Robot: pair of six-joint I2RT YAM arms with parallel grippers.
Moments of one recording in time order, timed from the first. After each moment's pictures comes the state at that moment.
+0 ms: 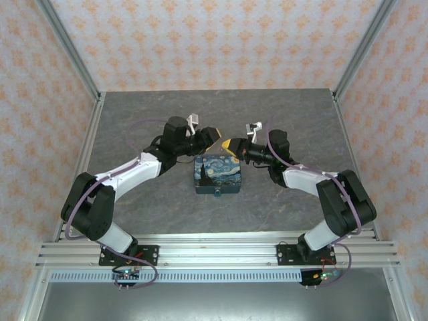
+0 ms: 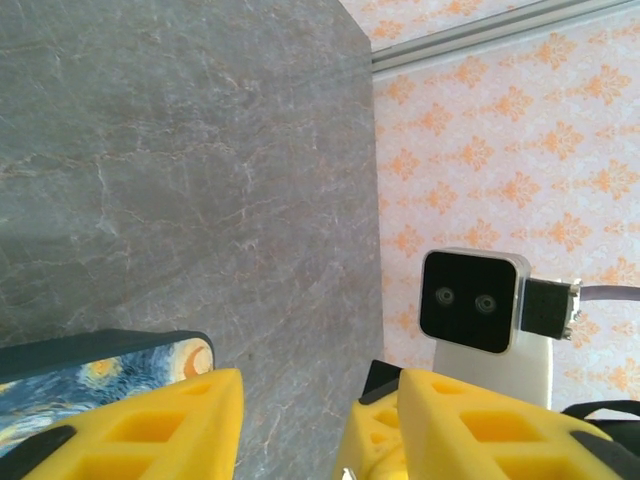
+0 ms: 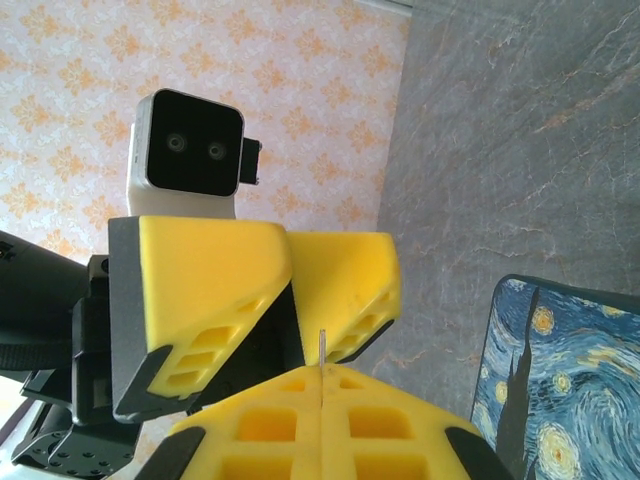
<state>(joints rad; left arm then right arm) -0.48 1.54 0.99 0.13 0.41 -1.10 0.41 1.55 0.69 0.72 -0.80 1.22</state>
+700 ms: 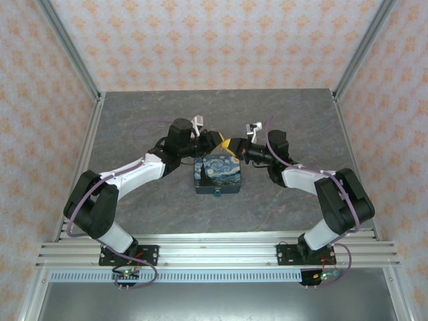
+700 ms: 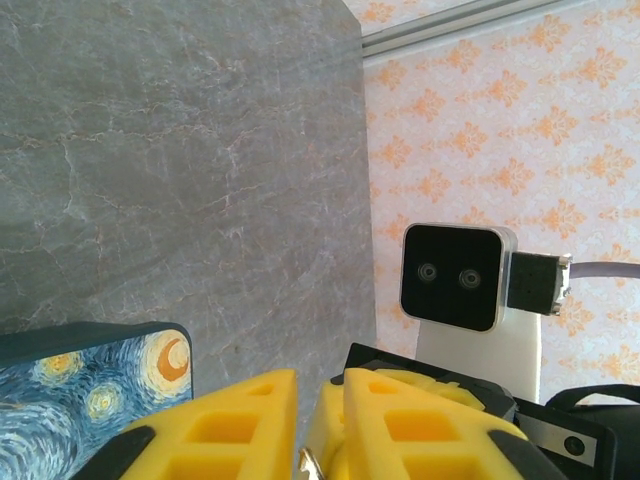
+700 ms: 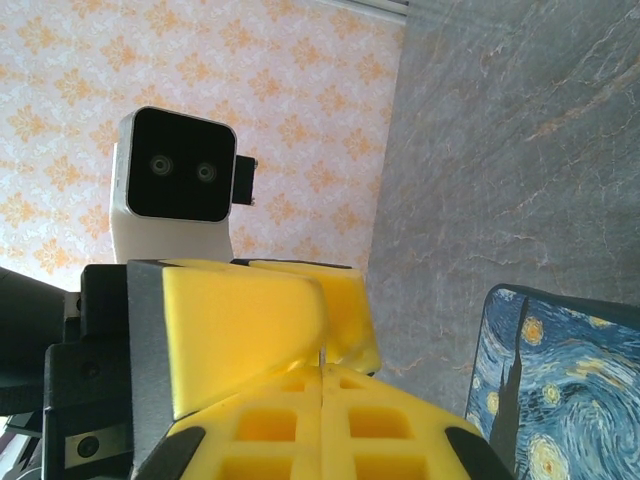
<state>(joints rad) -0.51 1.57 0.99 0.17 0.39 -1.12 0.41 1.56 0.69 0.74 -0.79 1.22</state>
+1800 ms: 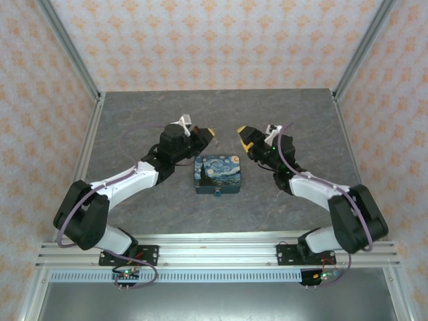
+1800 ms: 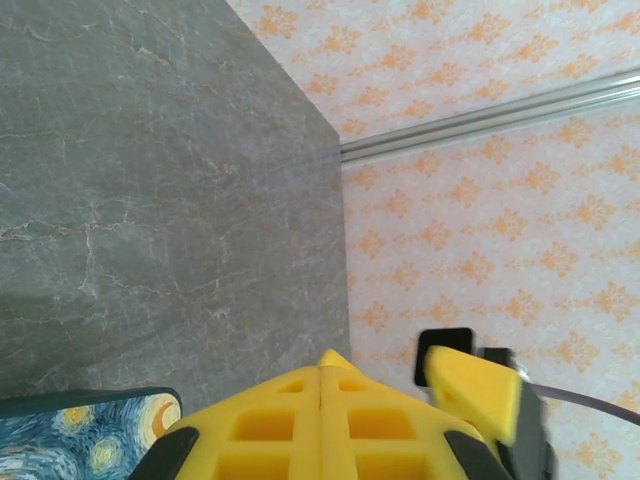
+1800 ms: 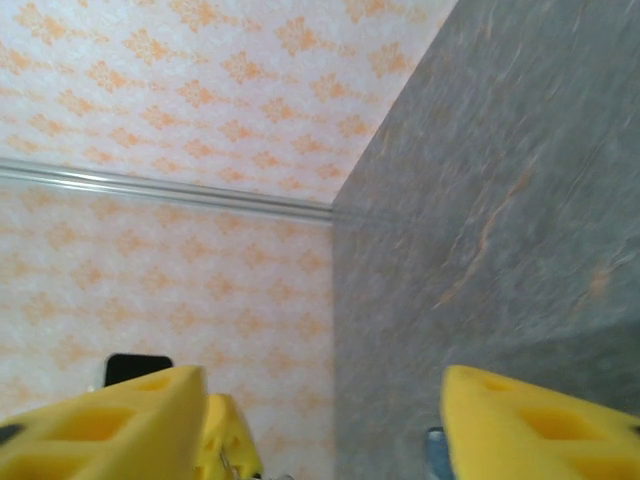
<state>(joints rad) -0.51 1.46 0.86 0.32 0.20 -1.20 0.42 1.42 0.62 0.65 -0.31 1.31</state>
